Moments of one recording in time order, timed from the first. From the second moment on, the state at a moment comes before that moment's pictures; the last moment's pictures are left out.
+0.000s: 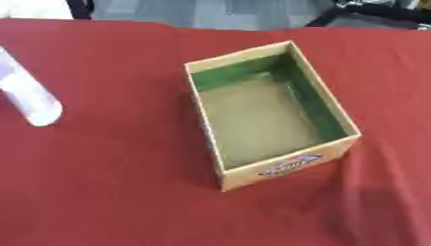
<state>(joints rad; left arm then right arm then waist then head) -0.03 0.36 0.27 -1.98 0.21 0.00 0.48 0.14 -0.21 -0.15 -1.98 0.17 -0.31 -0.62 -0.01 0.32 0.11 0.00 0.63</state>
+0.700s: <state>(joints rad) -0.03 0.36 0.27 -1.98 0.20 0.00 0.48 0.13 -0.20 -0.17 -1.98 0.23 -0.28 -0.71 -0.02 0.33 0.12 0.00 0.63</state>
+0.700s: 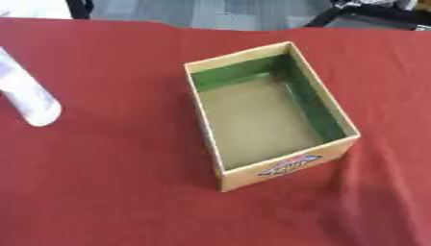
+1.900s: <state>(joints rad) -0.04 0.39 0.26 -1.98 0.15 0.13 0.34 0.15 -0.20 -0.15 -1.98 0.19 -0.20 -0.80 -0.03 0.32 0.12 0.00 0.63</state>
